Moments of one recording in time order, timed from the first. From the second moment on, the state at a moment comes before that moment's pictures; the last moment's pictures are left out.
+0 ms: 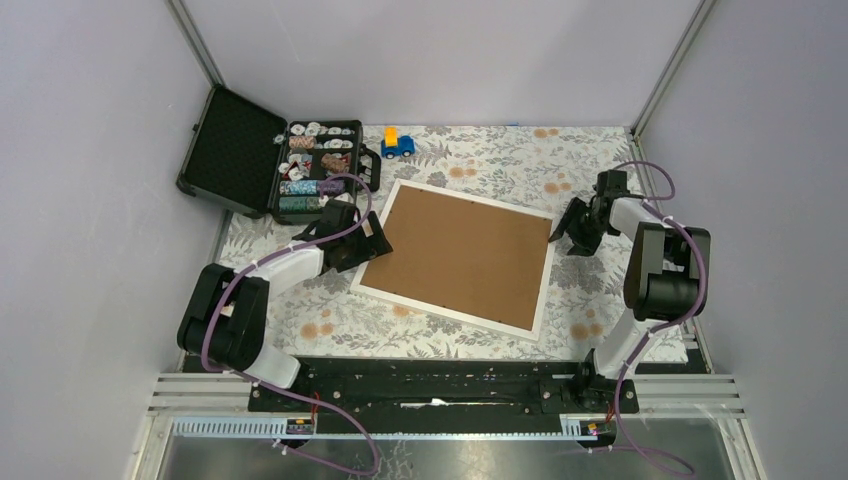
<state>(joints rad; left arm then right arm) -0.34 1.50 0.76 -0.14 0.07 -0.68 -0.14 1.78 1.08 -0.51 -0.25 0.43</state>
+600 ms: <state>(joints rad) -0.34 1.54 0.77 -0.12 0.11 -0.63 -0.04 1.90 1.27 -0.64 -0.11 0.38</state>
